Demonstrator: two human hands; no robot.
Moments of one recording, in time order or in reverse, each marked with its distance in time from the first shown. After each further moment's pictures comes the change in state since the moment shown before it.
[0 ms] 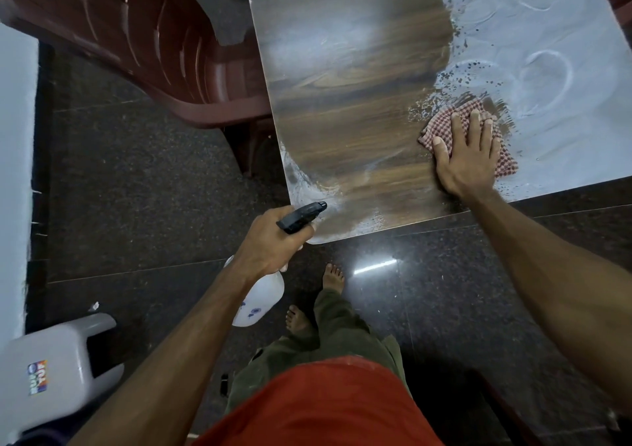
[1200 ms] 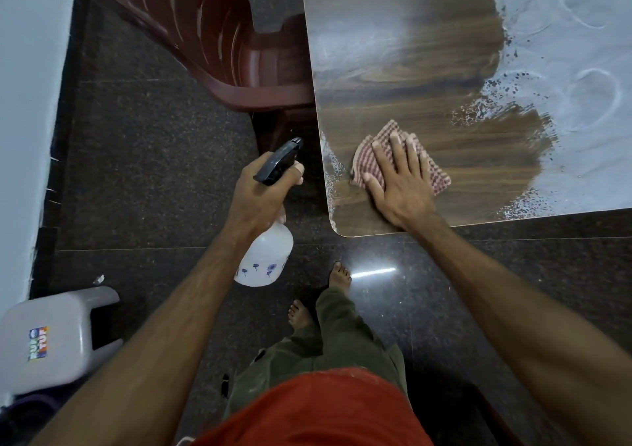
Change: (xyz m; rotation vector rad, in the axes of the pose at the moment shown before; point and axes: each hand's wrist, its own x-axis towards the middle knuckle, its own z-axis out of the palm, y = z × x) left_hand 0.003 -0.014 -0.060 -0.324 0.313 0.115; right_hand -0.078 -0.137 0.037 -0.088 -0.083 -0.438
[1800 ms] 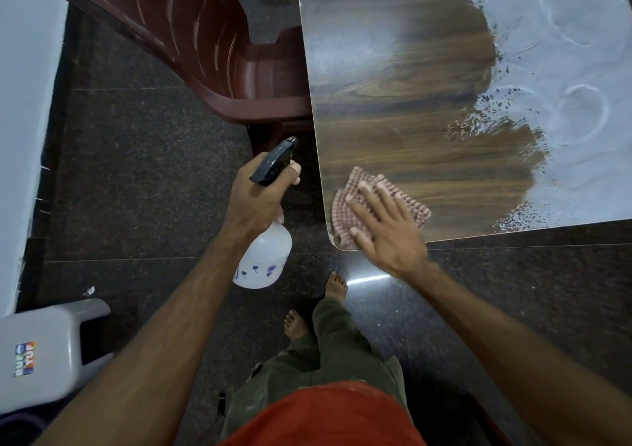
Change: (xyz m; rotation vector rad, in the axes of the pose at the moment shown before) left_hand 0.014 0.015 -0.003 -0.050 0.017 0.008; right_hand -0.047 -0.009 0.018 -0.102 -0.060 -0.242
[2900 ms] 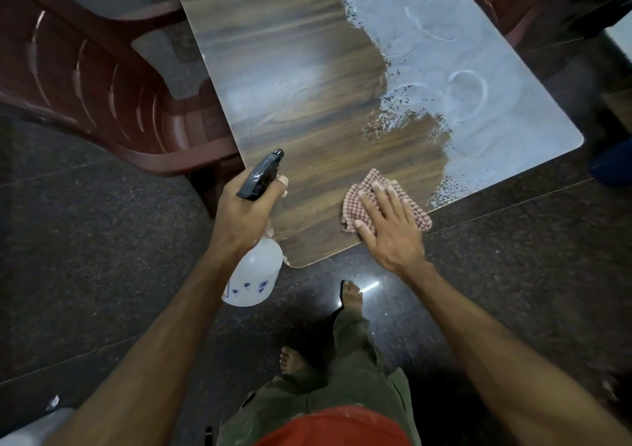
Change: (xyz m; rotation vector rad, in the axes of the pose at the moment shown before) left_hand -0.004 0.040 0.061 0.045 -0.185 0.137; right_hand -0.052 0.058 -0.001 0.116 0.067 0.462
